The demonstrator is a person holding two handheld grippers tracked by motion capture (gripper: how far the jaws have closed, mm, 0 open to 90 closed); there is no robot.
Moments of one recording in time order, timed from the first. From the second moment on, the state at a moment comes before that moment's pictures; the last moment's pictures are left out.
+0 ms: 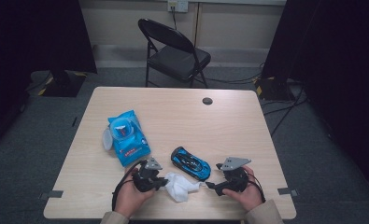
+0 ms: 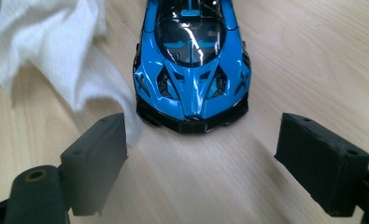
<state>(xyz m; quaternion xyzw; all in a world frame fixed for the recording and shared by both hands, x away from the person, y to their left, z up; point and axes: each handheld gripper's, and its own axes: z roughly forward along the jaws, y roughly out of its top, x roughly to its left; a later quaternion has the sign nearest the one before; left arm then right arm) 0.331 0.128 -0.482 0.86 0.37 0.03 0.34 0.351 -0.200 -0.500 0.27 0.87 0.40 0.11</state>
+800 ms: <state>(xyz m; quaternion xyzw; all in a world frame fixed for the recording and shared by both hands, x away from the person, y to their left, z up) 0.328 0.113 -0.488 0.85 0.35 0.04 0.39 0.362 -0.170 -0.508 0.26 0.88 0.39 0.11</state>
